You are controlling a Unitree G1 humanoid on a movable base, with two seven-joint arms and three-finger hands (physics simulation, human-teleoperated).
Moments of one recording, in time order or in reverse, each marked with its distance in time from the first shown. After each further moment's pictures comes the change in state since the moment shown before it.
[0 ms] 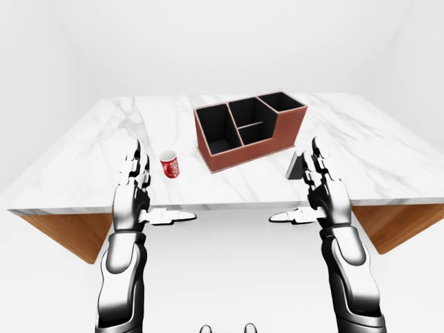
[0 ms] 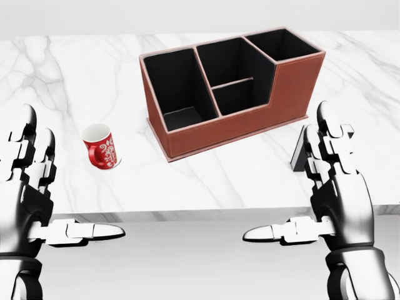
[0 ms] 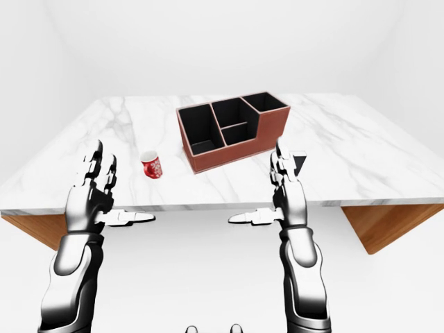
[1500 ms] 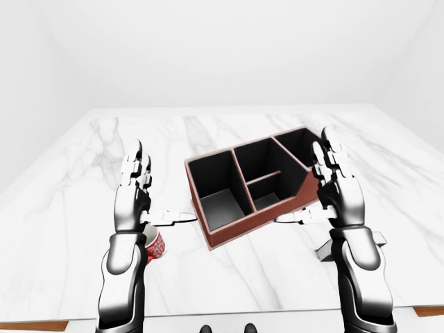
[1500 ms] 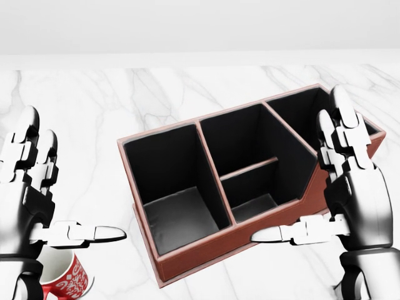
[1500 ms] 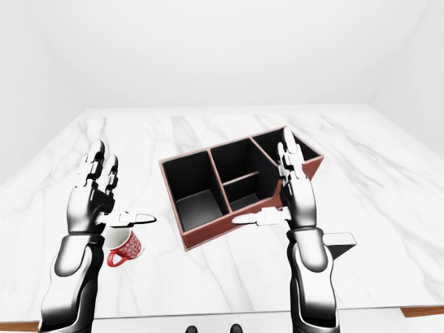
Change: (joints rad) left arm 0.008 -0.004 -0.004 -0.004 0.009 0.000 -0.010; right arm 0.009 -0.014 -0.025 -0.105 -0.046 0.000 0.036
